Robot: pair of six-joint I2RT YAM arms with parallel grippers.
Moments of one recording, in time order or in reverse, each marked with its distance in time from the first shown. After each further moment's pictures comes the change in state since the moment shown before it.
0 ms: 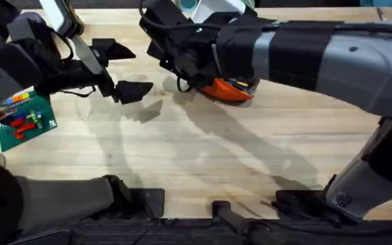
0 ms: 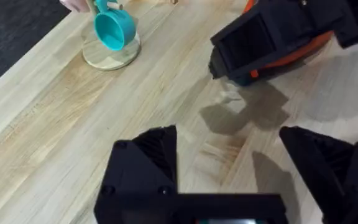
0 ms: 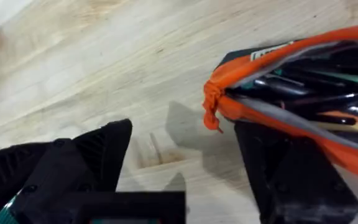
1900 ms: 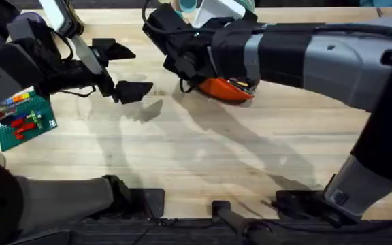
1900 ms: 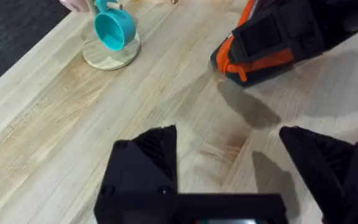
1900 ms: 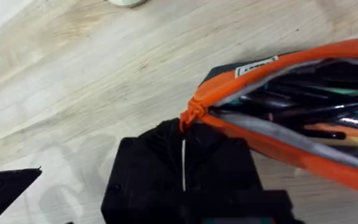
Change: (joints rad) left arm 0.000 0.000 0.000 0.000 0.000 0.000; right arm -0.014 0.042 0.000 0.014 0.056 -0.011
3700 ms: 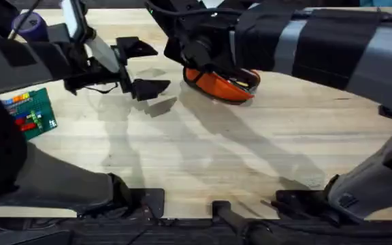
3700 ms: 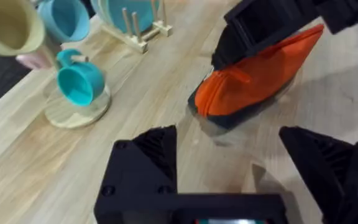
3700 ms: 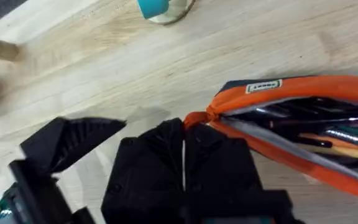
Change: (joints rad) left arm -0.117 0.182 0.000 0.196 0.208 -0.023; right arm -0.007 -0.116 0.000 -0.011 -0.008 -0.106
